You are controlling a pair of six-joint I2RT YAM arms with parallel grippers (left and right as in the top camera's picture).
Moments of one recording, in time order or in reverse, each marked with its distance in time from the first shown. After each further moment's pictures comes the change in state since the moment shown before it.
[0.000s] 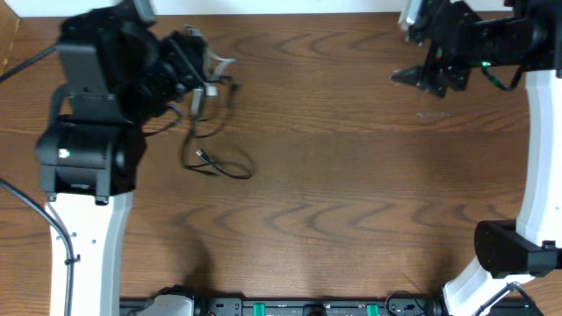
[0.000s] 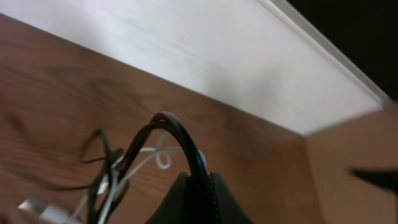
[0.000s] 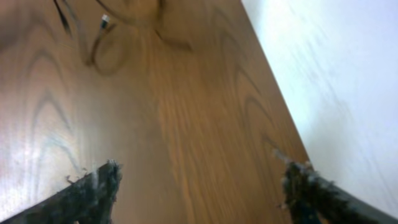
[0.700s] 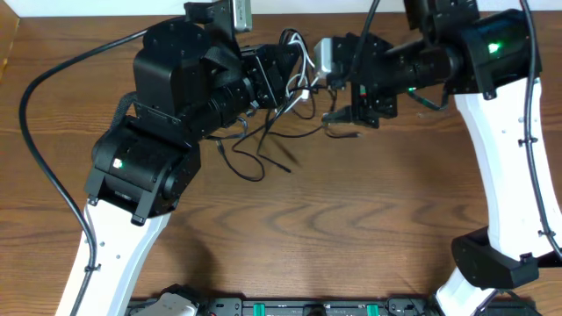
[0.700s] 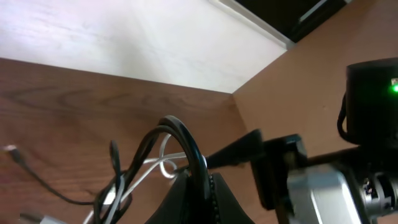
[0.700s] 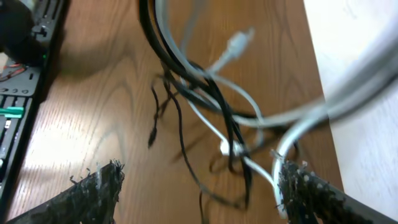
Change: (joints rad) left arm -0.309 0.000 0.000 0.153 0.035 -0.049; right arm 0.303 0.000 -0.007 -0.020 -0.048 0.001
